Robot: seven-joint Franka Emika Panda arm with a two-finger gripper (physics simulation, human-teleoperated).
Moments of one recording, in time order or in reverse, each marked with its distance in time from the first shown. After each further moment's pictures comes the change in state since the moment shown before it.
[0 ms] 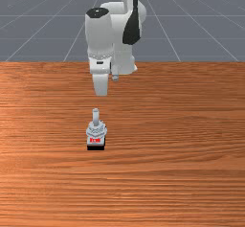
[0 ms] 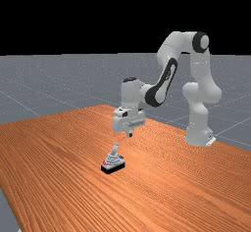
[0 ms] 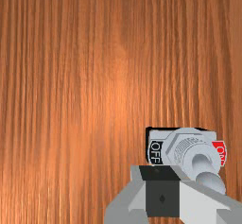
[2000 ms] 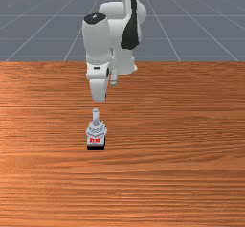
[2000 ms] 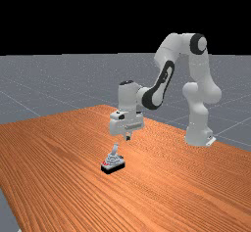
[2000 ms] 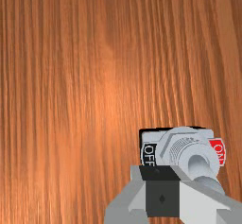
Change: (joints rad) arm -0.008 0.060 0.005 0.041 0.049 0.026 0.026
